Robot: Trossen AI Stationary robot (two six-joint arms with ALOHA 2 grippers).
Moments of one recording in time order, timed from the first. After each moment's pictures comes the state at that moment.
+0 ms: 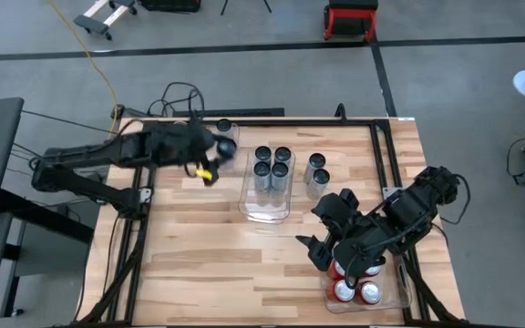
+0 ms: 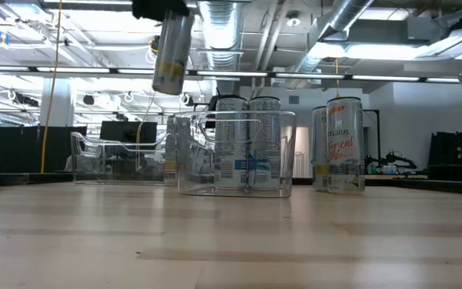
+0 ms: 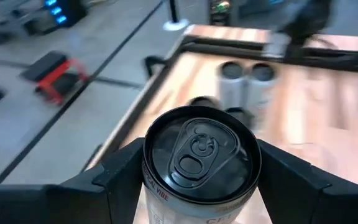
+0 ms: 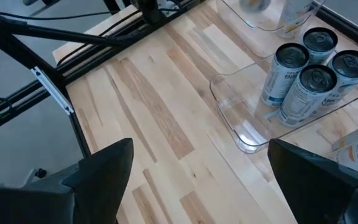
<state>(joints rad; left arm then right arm) 0.10 1.13 1.26 -0.56 -0.34 0.01 0.62 1.81 2.33 -1.52 0.64 1.07</state>
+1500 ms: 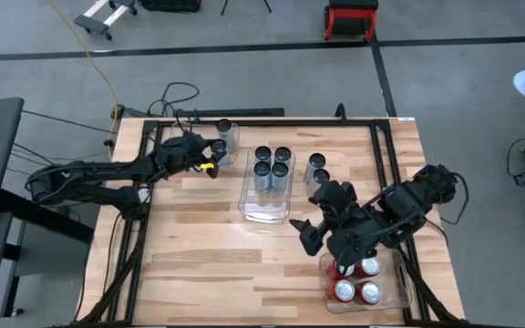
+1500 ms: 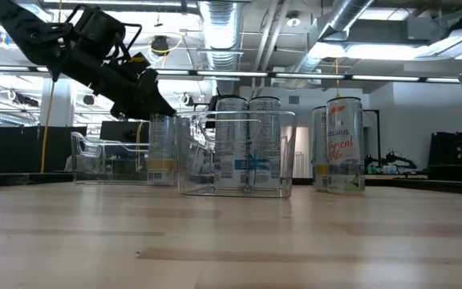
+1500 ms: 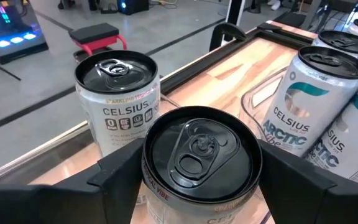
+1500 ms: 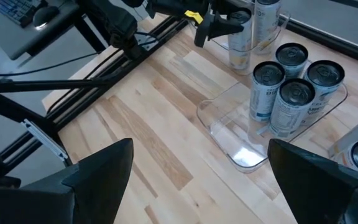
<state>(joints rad) 0.46 1.10 0.43 0.38 -0.21 -0.11 0.57 1.81 2.33 -1.51 0.74 1.18</state>
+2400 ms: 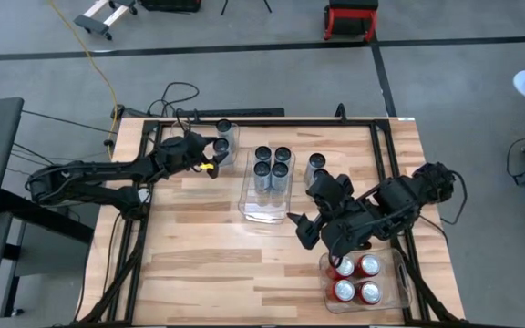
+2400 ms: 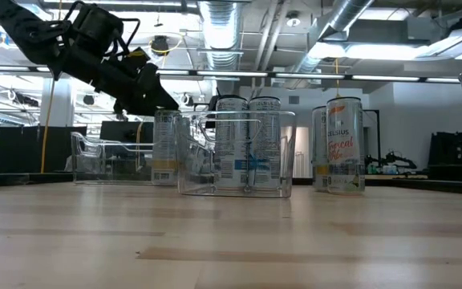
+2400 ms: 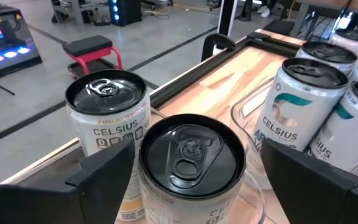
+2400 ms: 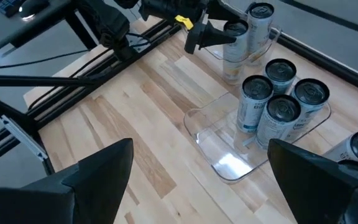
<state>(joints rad) 0.46 1.10 0.43 0.41 -0.19 -0.08 0.53 1.81 2.33 -1.50 0.73 1.07</state>
